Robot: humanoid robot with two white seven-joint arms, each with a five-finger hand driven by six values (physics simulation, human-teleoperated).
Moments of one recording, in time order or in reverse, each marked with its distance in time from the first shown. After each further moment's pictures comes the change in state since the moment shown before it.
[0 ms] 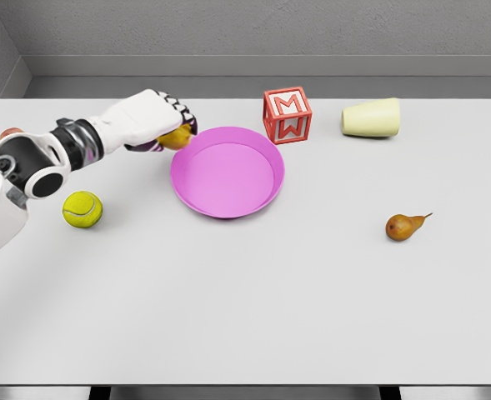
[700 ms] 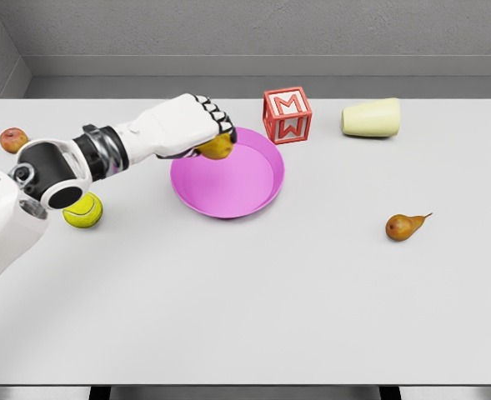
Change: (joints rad) left arm 0.023 -0.040 0.002 -0.131 0.001 -0.047 0.006; right arm 0.000 0.000 0.000 0.000 0.000 0.000 0.000
